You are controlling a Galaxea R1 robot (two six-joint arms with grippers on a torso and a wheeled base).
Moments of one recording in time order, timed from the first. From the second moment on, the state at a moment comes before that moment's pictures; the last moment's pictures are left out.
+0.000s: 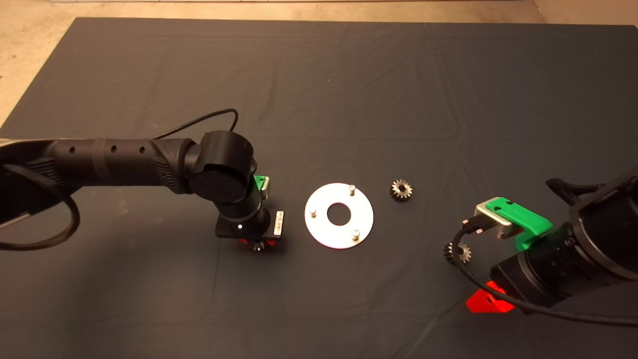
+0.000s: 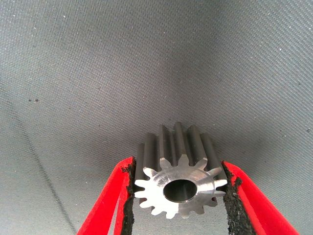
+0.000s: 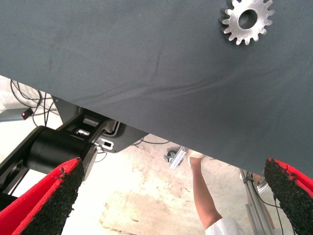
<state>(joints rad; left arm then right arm) -0.24 2.55 -0.96 0.41 1.53 -1.55 0.51 2.33 -0.41 0.00 -1.53 1.59</state>
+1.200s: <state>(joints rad) -0.27 2.58 -0.96 0.41 1.53 -1.55 0.51 2.33 -0.41 0.00 -1.53 1.59</state>
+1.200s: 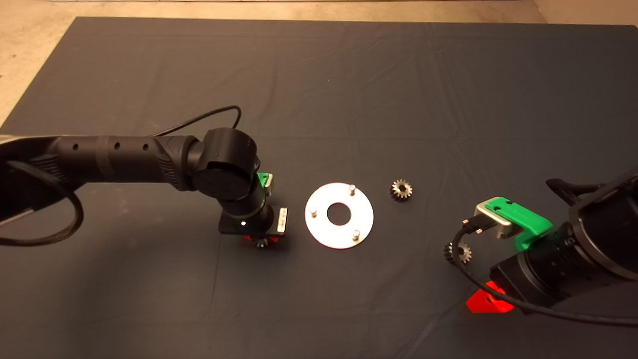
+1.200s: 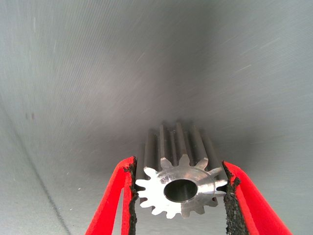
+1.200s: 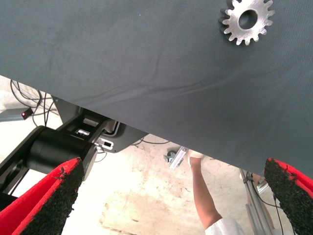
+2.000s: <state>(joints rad) -0.33 2.71 -1.02 0.41 1.53 -1.53 0.51 2.33 -0.41 0.00 -1.53 1.59</state>
